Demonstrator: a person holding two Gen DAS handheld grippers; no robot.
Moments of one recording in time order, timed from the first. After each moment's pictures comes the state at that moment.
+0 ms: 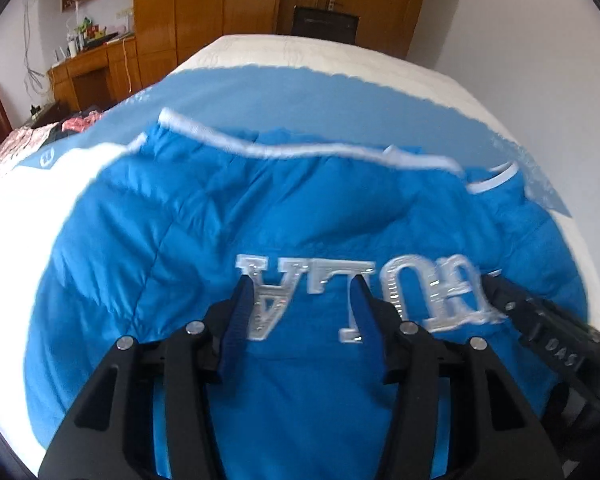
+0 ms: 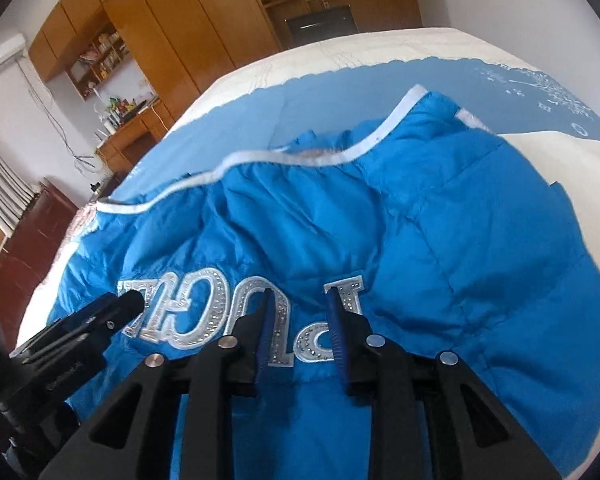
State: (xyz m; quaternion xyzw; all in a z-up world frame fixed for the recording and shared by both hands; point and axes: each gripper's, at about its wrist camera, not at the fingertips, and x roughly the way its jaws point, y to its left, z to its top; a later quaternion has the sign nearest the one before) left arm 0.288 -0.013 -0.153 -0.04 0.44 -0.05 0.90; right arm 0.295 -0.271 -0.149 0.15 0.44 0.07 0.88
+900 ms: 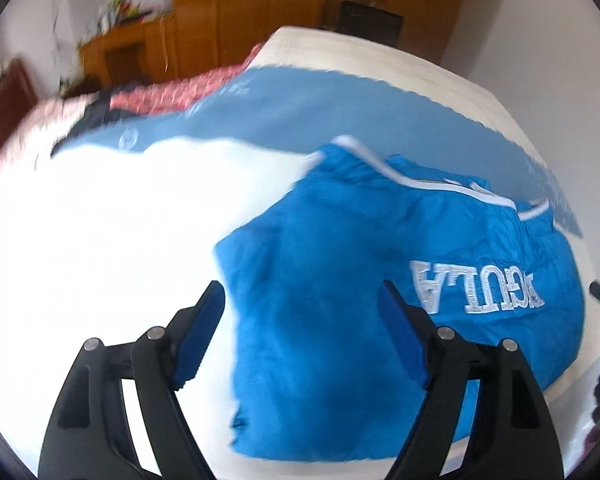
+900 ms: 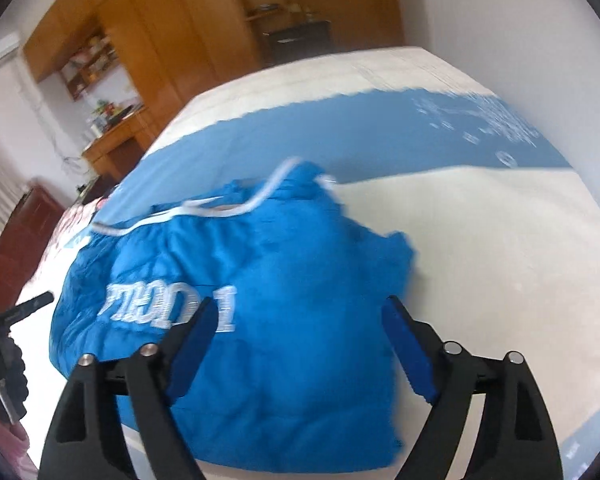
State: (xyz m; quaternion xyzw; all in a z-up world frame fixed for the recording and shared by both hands) left arm 0.271 0.132 -0.101 -0.08 0.48 -0.01 0.87; right arm 0.256 -0.380 -0.092 0.14 0.44 0.03 0.89
